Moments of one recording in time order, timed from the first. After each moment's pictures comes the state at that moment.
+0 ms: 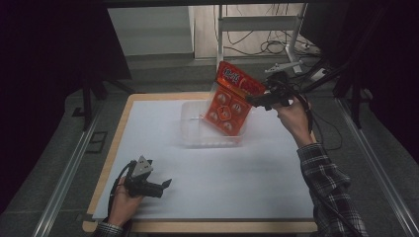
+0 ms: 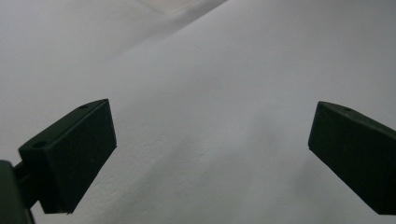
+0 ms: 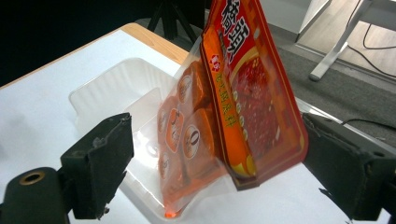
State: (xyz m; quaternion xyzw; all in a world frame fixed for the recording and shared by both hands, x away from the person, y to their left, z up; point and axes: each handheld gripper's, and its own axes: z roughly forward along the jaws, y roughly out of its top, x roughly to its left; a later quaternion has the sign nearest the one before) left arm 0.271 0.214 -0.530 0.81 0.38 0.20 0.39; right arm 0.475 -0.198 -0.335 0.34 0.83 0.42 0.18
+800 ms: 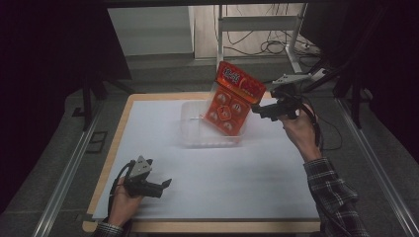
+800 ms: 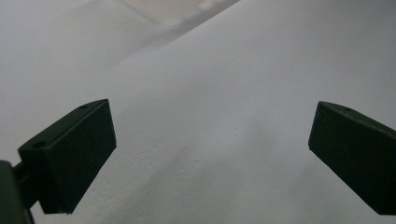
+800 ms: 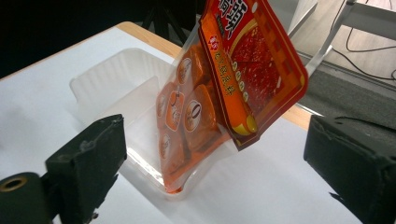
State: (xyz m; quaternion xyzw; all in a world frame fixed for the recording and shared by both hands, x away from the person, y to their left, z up) left arm 0.270 0.215 -0.528 0.81 0.37 0.20 0.41; right arm 0.442 -0.215 -0.345 0.34 0.81 0.42 0.20
